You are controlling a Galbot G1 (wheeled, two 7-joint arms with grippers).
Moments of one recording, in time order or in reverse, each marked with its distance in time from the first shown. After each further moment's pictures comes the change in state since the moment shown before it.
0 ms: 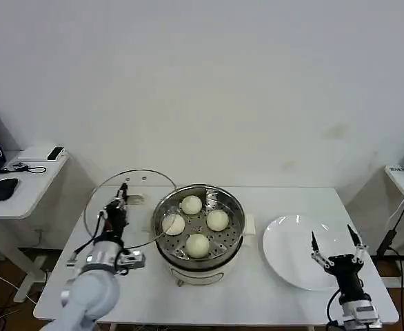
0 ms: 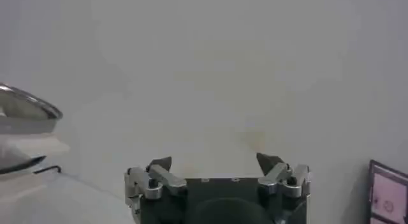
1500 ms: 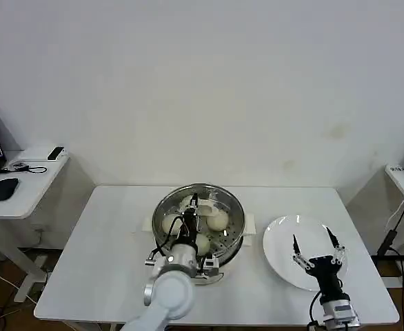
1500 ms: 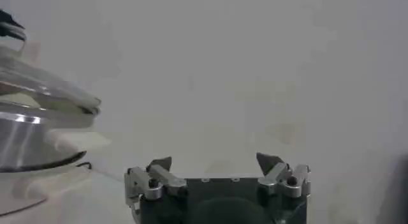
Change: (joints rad) left arm -0.144 -0.294 0.335 0.114 0.306 0.071 0.196; right arm 0.018 0.037 -0.077 -0.034 -0.061 0.010 0.008
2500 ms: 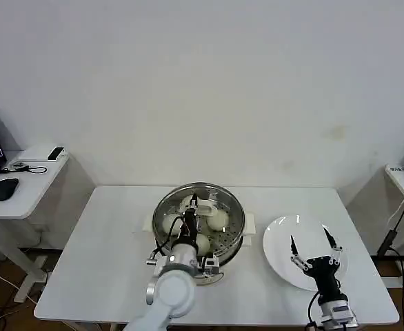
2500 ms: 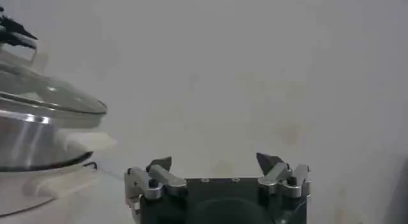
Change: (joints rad) left arm 0.007 -0.024 -0.015 0.035 0.020 -0.016 -0.024; right arm -0.003 -0.002 -0.011 -0.002 -0.004 0.006 -0.001
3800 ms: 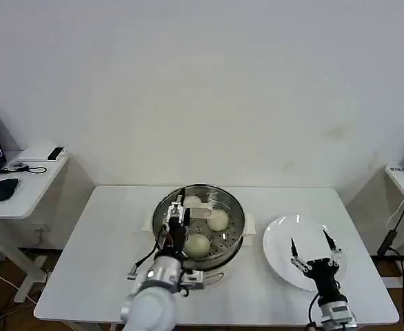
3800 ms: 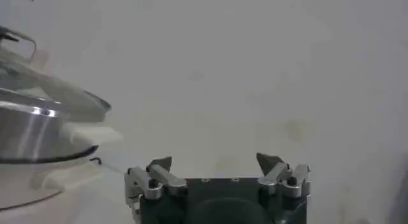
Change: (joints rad) left arm 0.168 0.072 -0.092 -0.208 -0.129 -0.064 -0.085; right arm 0.001 -0.019 -0.006 -0.029 0.006 -0.006 0.013
